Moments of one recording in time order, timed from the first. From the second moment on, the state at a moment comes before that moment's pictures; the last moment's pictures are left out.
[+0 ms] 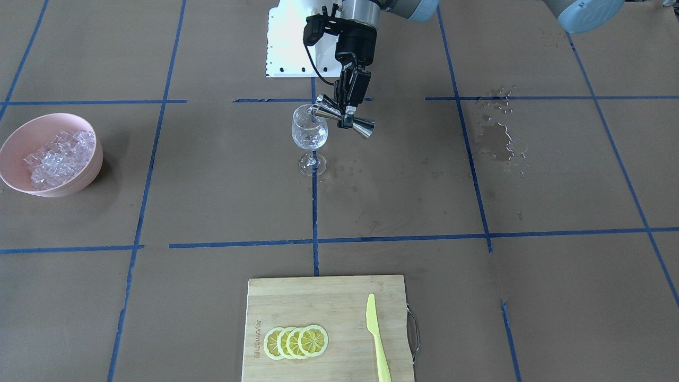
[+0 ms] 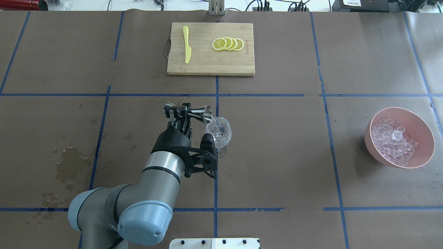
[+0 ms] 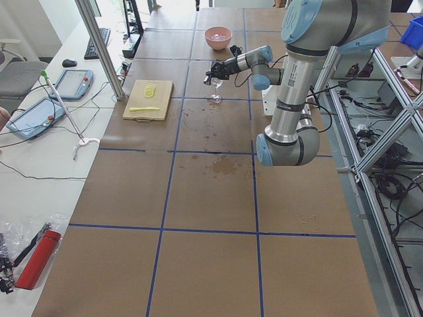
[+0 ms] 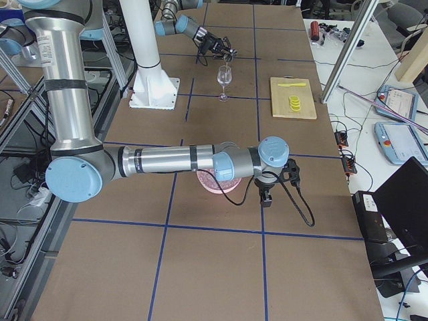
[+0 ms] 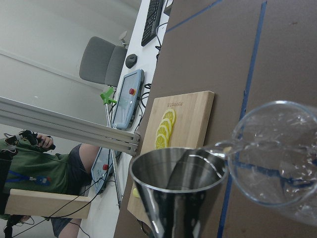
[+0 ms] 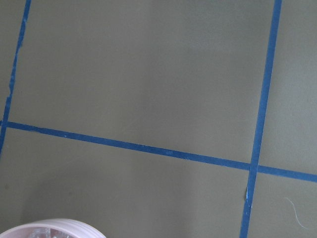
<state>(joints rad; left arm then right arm) -0.17 -2.09 -1.95 -1.84 -0.65 0.25 1.48 -1.46 1.56 -1.45 2.47 0.08</state>
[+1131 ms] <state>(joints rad) -0.18 -2.09 -1.97 -1.86 -0.69 0.32 1.43 -1.46 1.55 -1.40 2.50 0.11</state>
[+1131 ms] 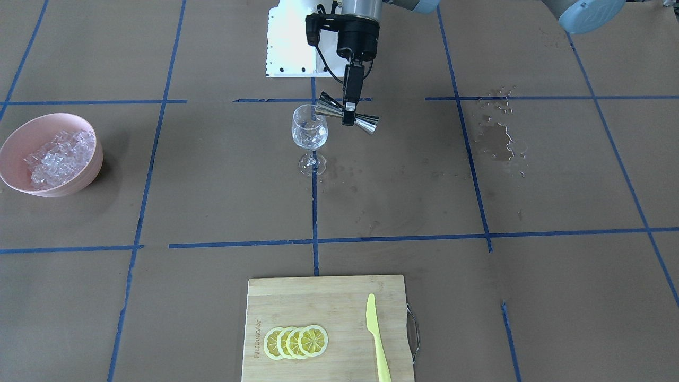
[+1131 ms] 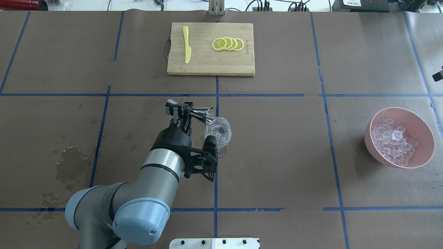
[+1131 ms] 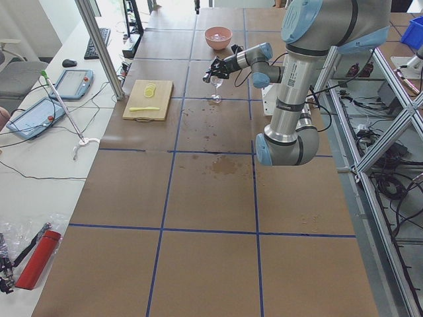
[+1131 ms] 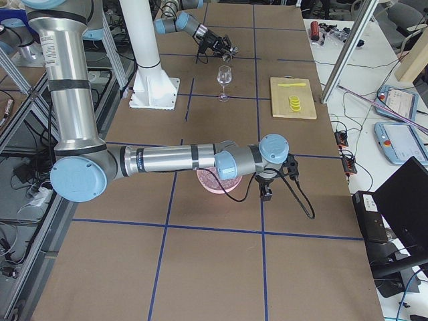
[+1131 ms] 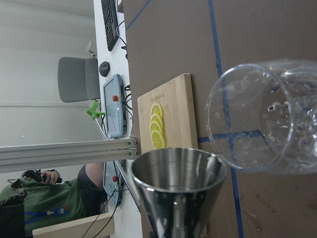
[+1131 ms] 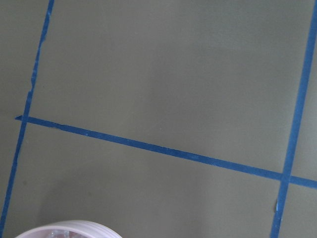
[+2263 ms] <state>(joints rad) -0.19 -1.57 -1.67 -3.05 -0.61 -0.63 1.38 -1.45 1.55 -1.36 2.51 0.21</state>
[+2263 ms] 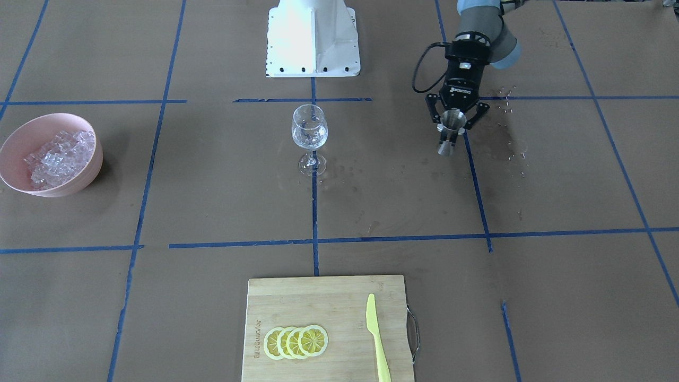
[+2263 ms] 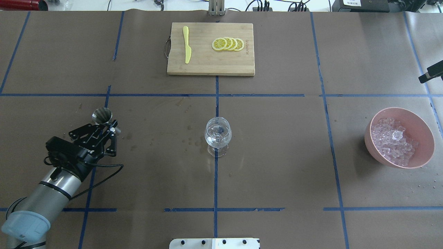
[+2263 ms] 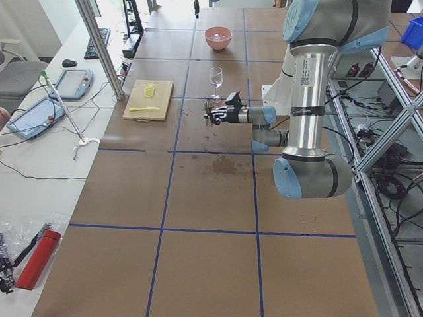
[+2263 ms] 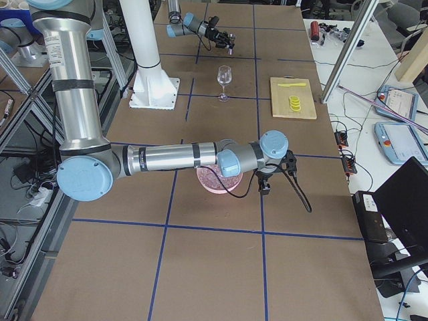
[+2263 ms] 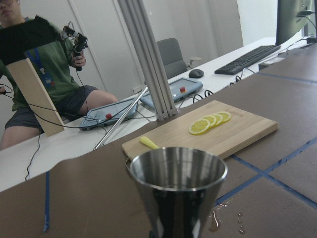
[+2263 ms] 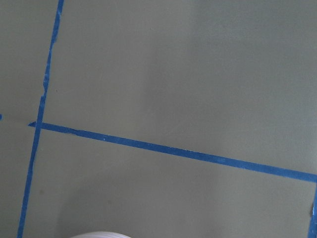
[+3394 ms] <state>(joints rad) -0.17 -1.46 -1.47 -3.26 -0.59 -0.84 1.39 -1.46 1.55 -1.35 2.51 0.24</state>
